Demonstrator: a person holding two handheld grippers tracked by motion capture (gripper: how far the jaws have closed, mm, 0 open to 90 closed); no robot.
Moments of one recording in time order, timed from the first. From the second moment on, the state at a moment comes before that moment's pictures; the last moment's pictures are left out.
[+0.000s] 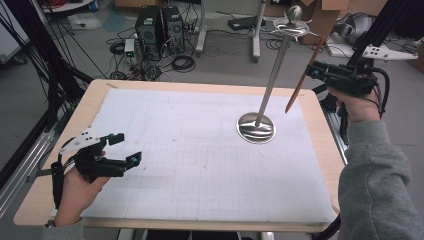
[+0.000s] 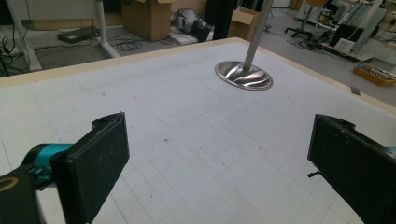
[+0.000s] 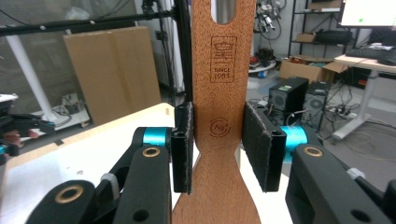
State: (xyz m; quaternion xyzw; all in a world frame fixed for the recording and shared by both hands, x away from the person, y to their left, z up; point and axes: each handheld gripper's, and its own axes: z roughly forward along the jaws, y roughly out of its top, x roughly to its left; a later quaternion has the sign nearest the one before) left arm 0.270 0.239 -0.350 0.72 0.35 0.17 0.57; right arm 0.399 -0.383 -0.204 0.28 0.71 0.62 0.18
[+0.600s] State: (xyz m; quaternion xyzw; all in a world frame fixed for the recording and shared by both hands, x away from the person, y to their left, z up) left arm 0.268 0.246 -0.349 0.71 0.36 0.18 0.57; right arm 0.413 -0.391 -0.197 0.30 0.69 0.63 0.18
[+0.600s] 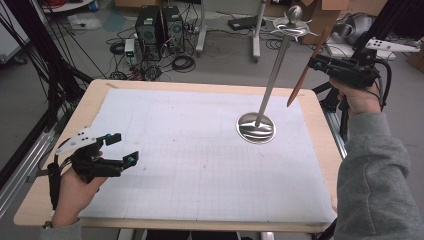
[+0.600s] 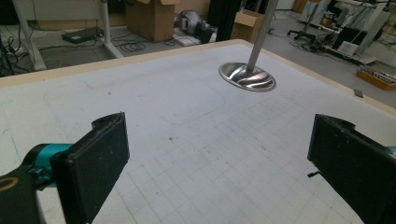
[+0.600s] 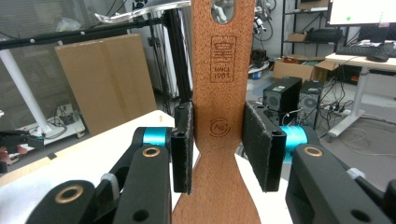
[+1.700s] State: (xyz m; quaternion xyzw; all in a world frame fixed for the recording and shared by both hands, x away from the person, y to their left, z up) left arm 0.267 0.248 -0.349 0.71 0.36 0.18 0.57; right arm 0.422 -0.382 -0.198 0.30 0.70 0.63 0.16
